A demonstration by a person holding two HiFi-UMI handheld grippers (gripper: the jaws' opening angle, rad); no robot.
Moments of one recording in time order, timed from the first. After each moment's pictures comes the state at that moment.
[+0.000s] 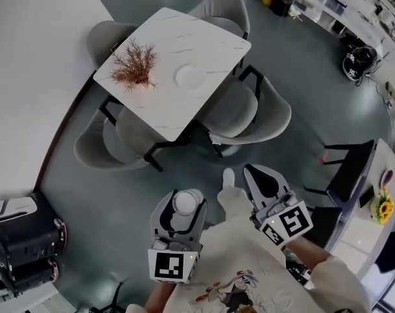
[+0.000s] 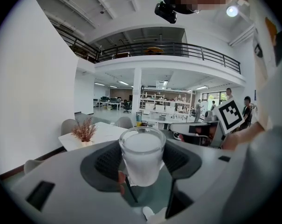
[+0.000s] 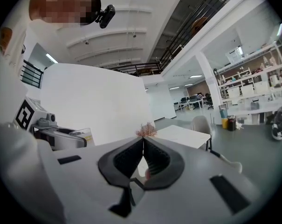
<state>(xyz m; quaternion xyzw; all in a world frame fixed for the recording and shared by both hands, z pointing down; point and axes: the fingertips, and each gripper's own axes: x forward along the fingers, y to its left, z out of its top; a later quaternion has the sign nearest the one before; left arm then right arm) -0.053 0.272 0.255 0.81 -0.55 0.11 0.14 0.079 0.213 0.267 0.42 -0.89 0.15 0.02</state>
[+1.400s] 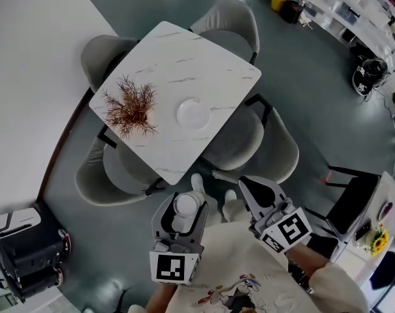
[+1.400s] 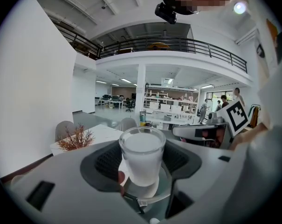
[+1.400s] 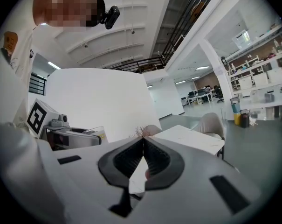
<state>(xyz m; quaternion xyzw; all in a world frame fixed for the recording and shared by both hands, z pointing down) -0.055 0.065 0.264 0.80 -0.56 0.13 0.15 0.061 0.024 0.277 0.37 -0.91 0.18 0.02</state>
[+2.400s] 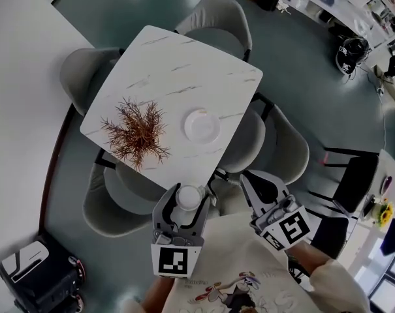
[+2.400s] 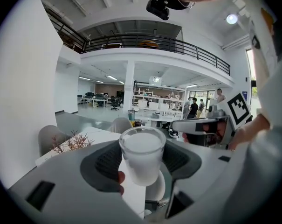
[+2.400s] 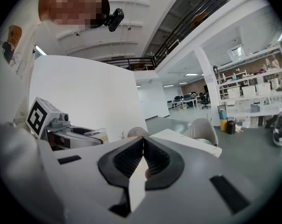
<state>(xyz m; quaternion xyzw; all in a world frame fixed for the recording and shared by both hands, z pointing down) -0.148 -0.051 0.280 0.86 -0.46 0.13 0.14 -0.032 -0.065 0.278 0.46 -0.87 0.15 0.05</state>
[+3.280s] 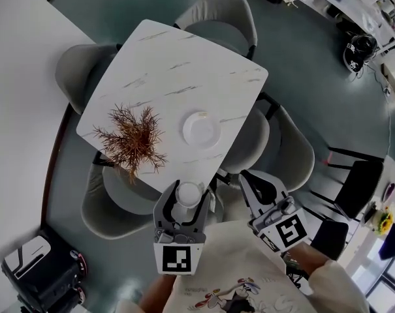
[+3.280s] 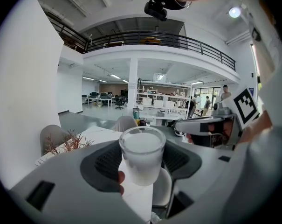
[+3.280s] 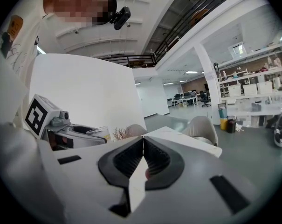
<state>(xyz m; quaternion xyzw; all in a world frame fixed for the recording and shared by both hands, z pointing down) -0.130 -0.094 0.310 0.85 -0.49 0.15 0.14 -0.018 -0.104 0.307 0.46 -0.87 0.15 0.06</state>
